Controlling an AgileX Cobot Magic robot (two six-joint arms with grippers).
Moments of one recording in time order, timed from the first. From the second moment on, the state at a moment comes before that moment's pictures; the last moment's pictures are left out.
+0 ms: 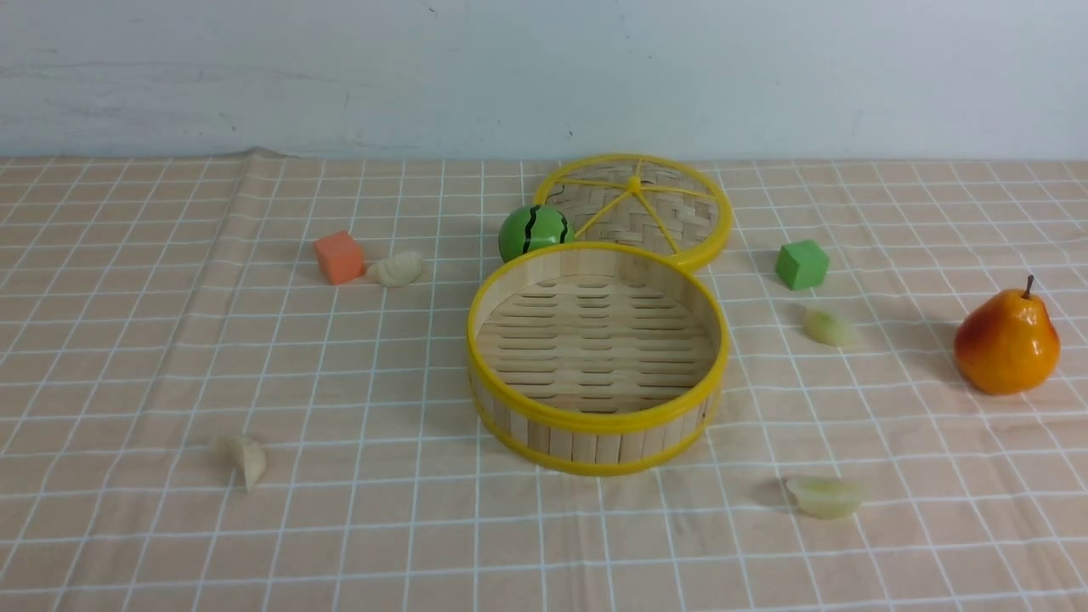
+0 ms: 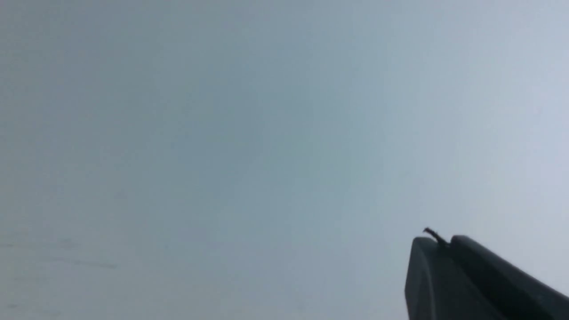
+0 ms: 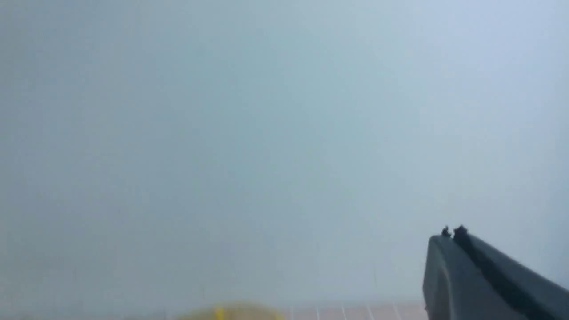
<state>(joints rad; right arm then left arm) 0.03 -0.01 0.03 0.07 -0.48 0.11 -0.10 -0.01 0.03 0.01 -0.61 -0.25</state>
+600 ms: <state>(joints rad) 0.03 0.35 -0.31 0.07 -0.22 0.09 -0.10 0.48 -0.39 0.03 -0.25 -0.58</state>
